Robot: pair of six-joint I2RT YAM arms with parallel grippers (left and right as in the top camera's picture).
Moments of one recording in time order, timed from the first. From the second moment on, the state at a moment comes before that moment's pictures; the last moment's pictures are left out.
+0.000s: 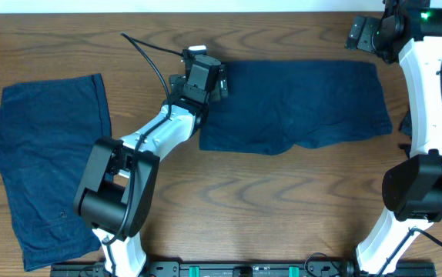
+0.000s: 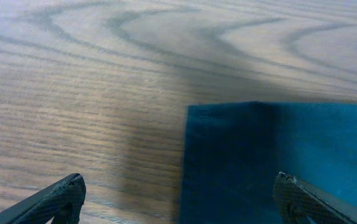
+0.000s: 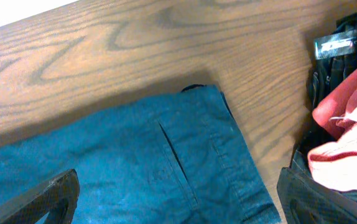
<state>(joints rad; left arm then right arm) -0.41 1.94 1.20 -0.01 -0.32 -0.38 -0.03 1.99 2.05 -1.10 0.15 0.28</state>
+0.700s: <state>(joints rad) -0.34 1.77 1.20 -0.36 0.00 -0.37 -0.03 2.04 2.05 -1.37 0.08 0.28</state>
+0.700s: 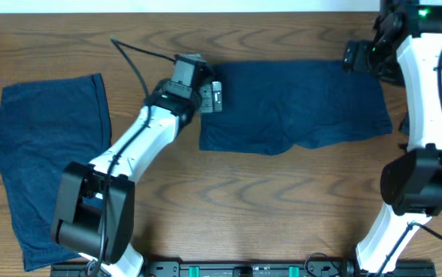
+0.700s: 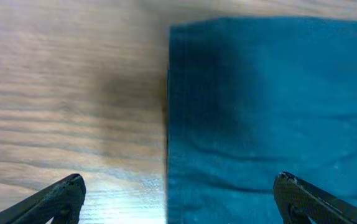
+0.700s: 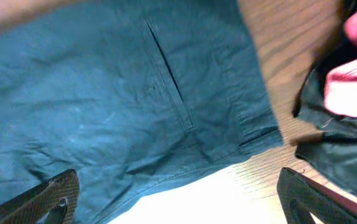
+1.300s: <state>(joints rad) -0.16 1.93 1.20 -0.32 0.58 -0.35 -0.03 2.06 1.92 -1.30 0.03 0.28</state>
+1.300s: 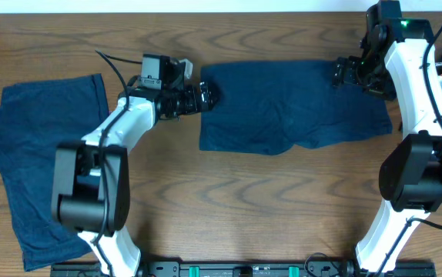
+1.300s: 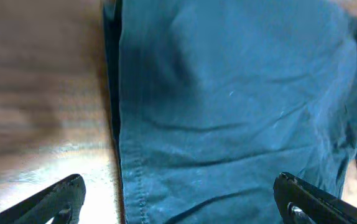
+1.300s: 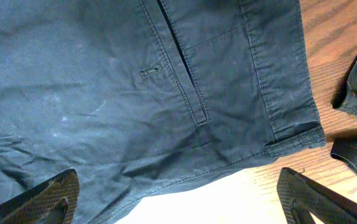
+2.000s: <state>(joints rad) -0.08 2.12 1.23 -0.27 1.02 -0.32 -0.03 2.06 1.92 -1.28 0.02 0.28</state>
